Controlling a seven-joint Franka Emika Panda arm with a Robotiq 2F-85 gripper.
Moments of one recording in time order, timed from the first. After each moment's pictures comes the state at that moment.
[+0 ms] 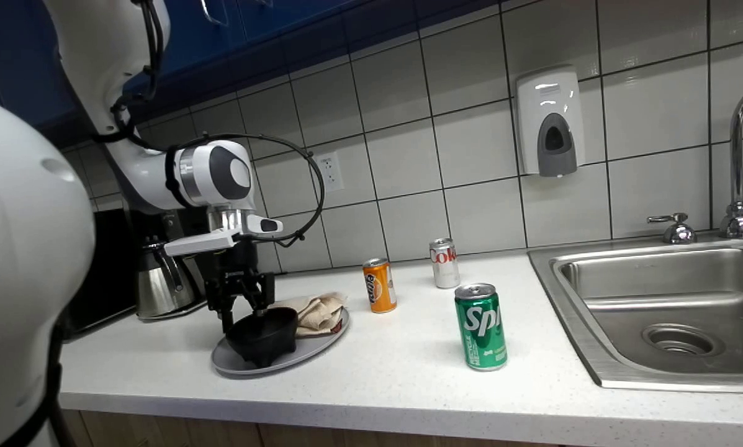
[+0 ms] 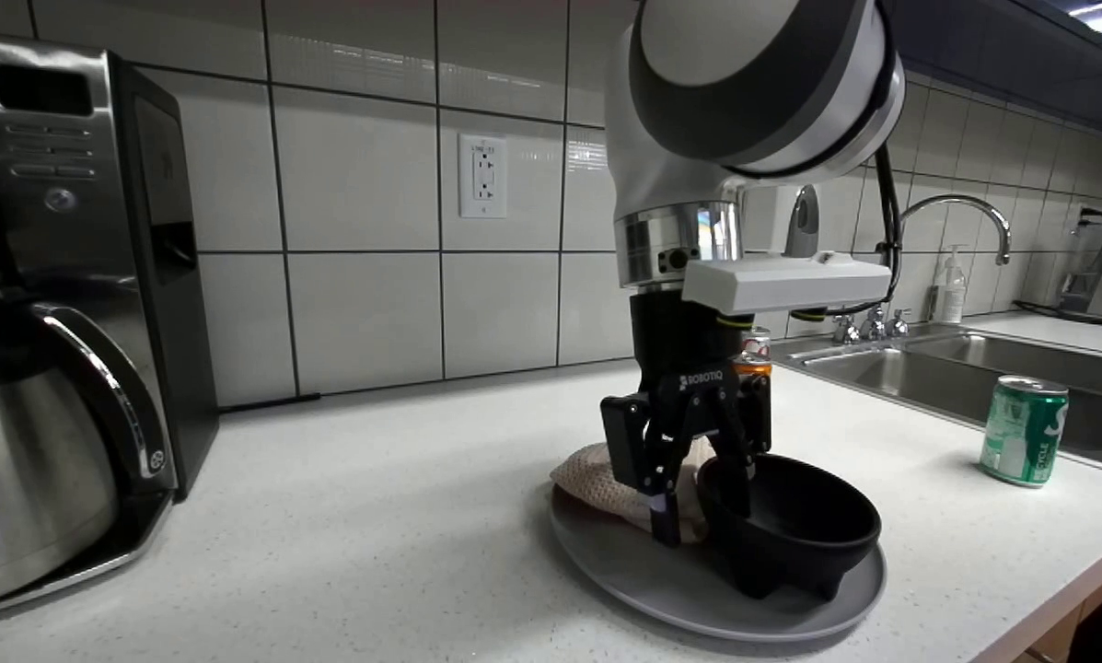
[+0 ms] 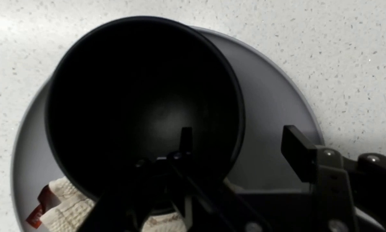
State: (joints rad) arm 0.19 0.17 0.21 -2.34 0.04 2.28 0.25
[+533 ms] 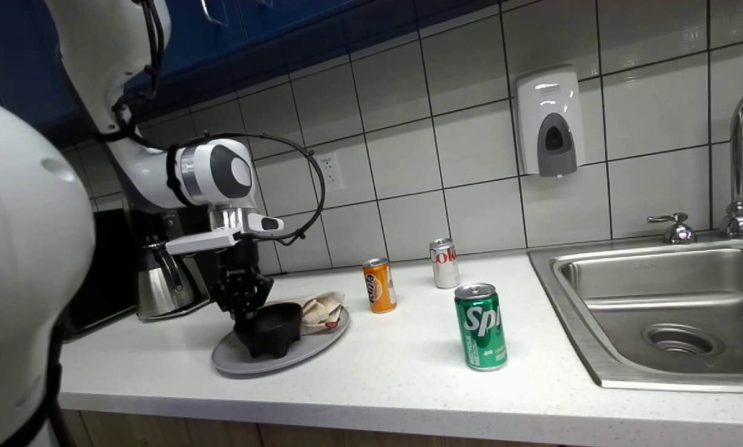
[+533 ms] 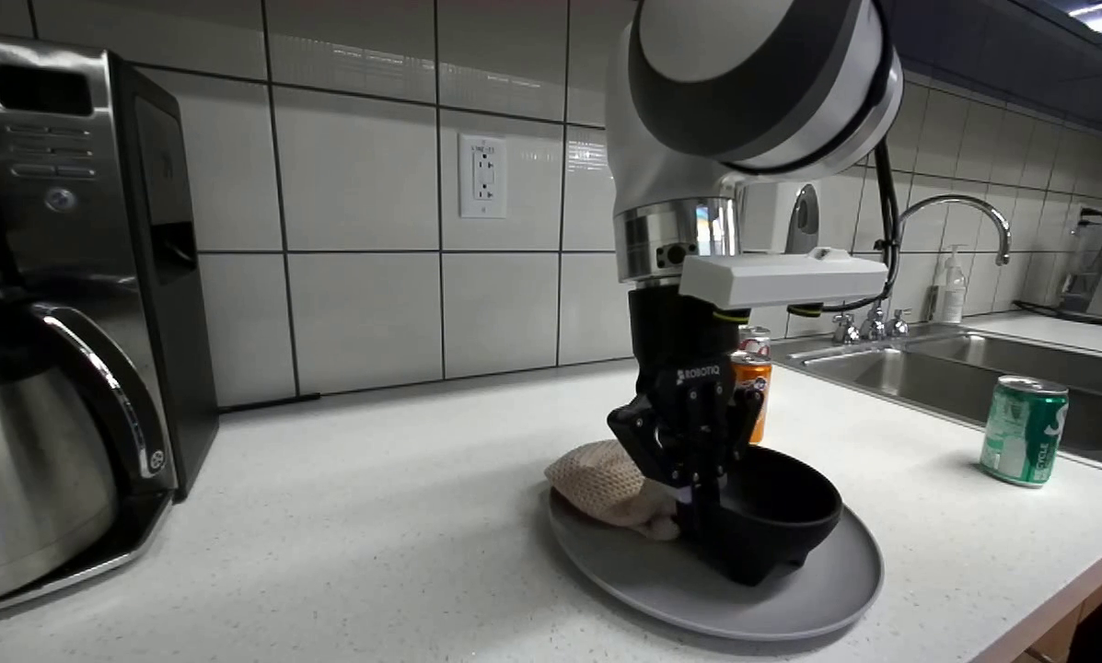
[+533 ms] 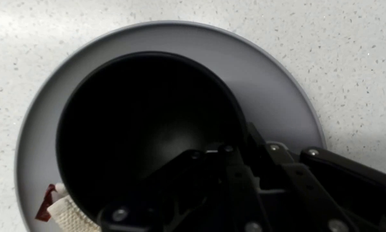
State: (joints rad) arm 0.19 0.17 0.21 -2.33 0.04 2.28 0.25
